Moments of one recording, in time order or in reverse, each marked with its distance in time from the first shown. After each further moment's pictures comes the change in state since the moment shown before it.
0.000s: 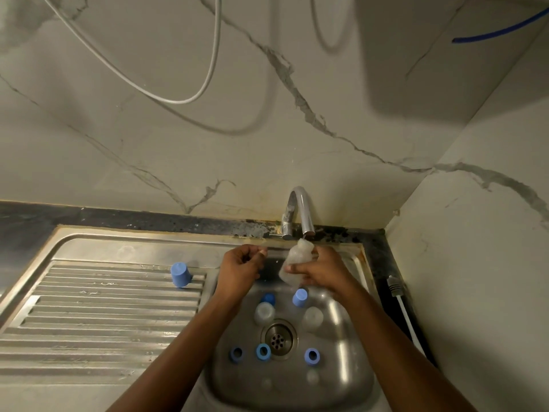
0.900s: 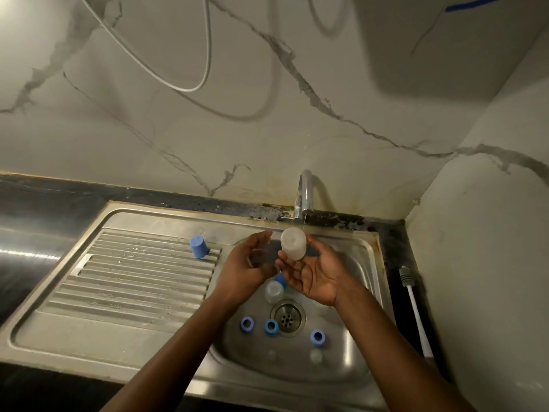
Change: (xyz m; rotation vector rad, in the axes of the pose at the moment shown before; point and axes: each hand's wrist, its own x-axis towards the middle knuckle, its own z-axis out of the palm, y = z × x) left_hand -0.073 0.009 0.016 0.198 -0.001 0.147; right_hand -0.034 0.028 0.001 0.994 -0.550 0.365
